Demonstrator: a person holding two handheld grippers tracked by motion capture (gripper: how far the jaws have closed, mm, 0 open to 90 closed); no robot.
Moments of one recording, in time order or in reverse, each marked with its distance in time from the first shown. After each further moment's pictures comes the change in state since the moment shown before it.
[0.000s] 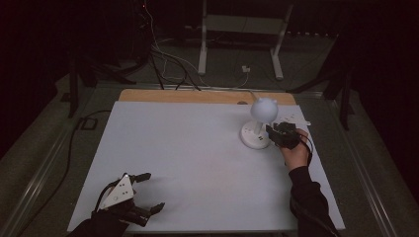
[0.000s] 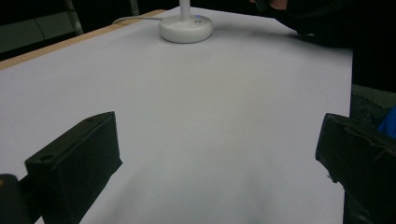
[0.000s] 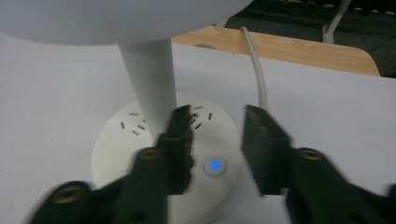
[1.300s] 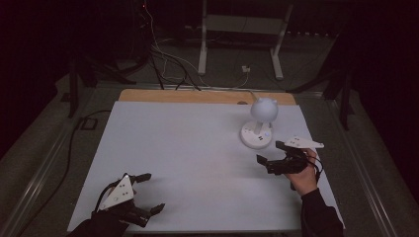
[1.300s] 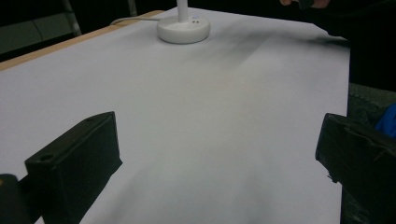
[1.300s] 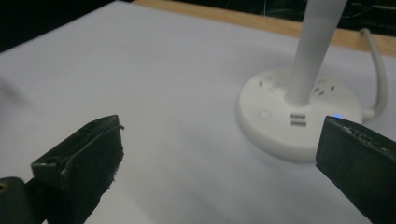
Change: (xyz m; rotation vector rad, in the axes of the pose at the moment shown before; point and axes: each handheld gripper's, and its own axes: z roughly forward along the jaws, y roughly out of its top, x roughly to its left) left arm -0.001 0.000 0.000 0.004 -0.006 0.008; right arm 0.028 -0.035 -0.077 -0.036 0.382 -0.094
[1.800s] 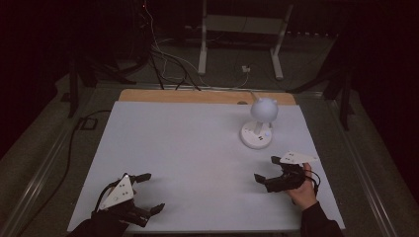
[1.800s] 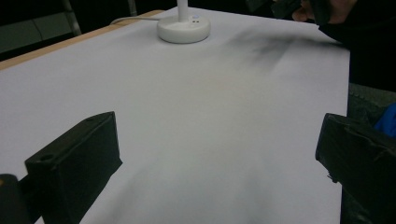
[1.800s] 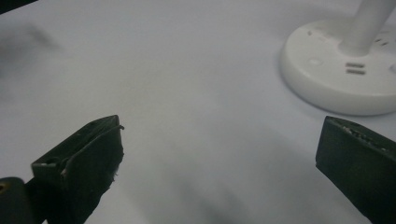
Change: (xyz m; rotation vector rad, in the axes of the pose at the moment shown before) left arm 0.000 0.000 0.000 0.001 0.002 0.000; right arm 0.017 -0.034 -0.004 0.091 0.088 -0.054
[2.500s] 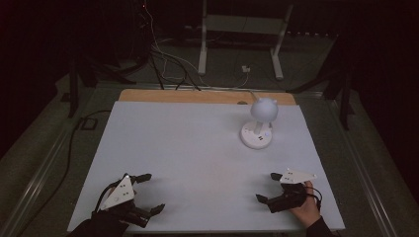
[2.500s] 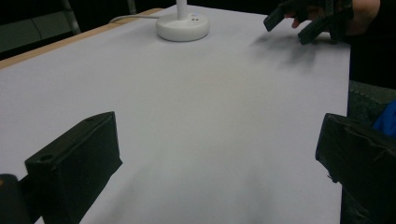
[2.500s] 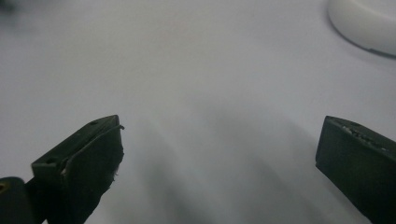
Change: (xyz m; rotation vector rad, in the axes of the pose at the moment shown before) left arm -0.001 0.000 0.001 0.001 -0.003 0.004; right arm 0.014 -0.045 -0.006 0.059 0.062 -0.082
